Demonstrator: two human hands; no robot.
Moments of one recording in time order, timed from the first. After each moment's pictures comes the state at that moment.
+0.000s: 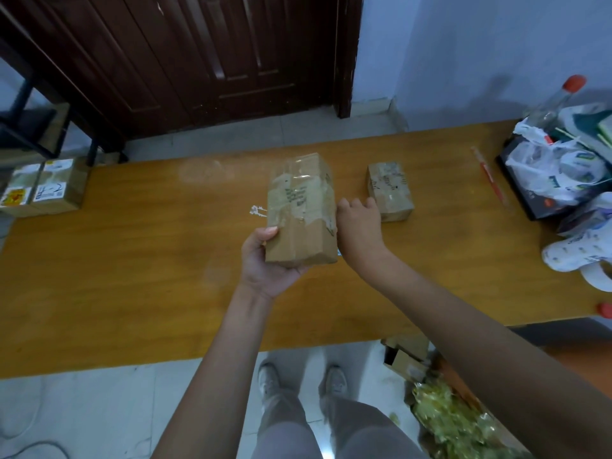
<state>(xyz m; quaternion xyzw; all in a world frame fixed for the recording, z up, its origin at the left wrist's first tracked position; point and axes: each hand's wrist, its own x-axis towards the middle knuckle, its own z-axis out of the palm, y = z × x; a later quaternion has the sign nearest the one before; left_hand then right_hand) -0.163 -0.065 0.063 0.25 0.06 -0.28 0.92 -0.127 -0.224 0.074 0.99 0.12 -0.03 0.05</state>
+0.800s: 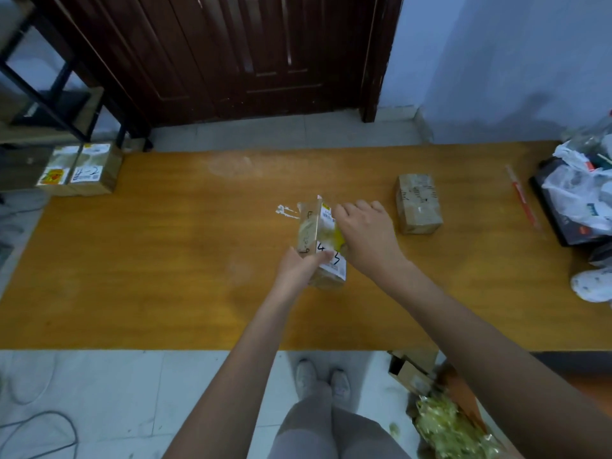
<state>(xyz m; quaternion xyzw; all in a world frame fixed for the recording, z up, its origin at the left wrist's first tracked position) -0.163 -0.055 0.048 0.73 0.28 -0.20 0.59 -0.126 -0.198 0.094 0.98 0.22 0.03 -0.03</state>
